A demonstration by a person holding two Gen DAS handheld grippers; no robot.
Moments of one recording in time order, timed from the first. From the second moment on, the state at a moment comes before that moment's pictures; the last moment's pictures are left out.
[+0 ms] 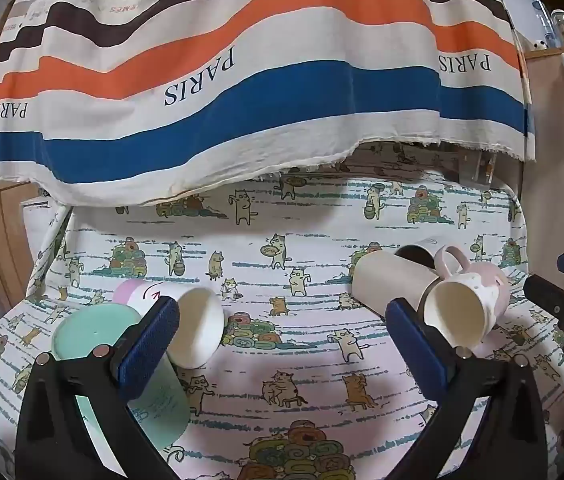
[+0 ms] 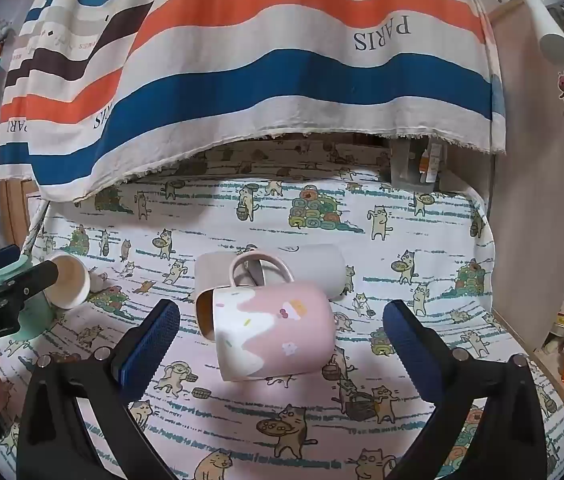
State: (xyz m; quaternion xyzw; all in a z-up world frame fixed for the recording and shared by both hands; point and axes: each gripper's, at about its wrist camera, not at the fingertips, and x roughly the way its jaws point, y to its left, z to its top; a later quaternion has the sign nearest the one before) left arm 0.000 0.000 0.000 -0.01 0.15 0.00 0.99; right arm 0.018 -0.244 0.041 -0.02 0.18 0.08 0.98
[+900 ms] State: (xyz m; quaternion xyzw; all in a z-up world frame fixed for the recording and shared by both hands) left arm 0.000 0.003 -0.001 -0.01 0.15 0.01 0.99; right arm 0.019 -0.244 0.041 -0.03 0.19 0.08 0.98
